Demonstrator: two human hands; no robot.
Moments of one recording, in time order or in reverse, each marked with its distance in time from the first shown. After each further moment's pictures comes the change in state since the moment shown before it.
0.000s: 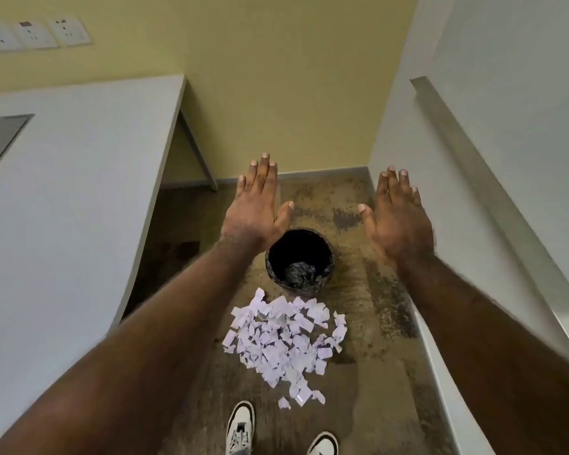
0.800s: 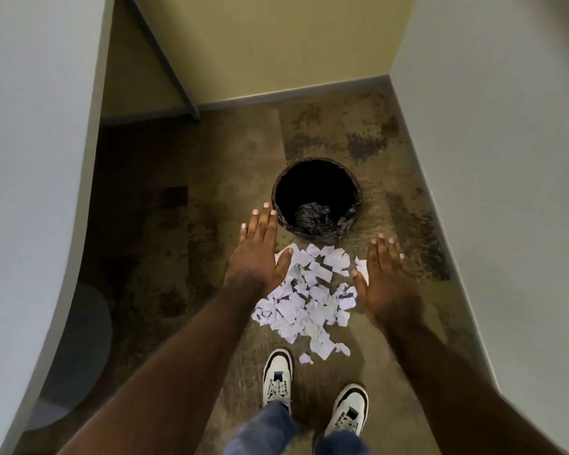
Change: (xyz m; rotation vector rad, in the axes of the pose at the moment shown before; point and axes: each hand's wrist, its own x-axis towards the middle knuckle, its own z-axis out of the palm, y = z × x) left_hand -0.090 -0.124 0.262 -0.050 -0.366 -0.050; right_hand -0.127 -0.054 0.295 -0.021 -0.330 0.101
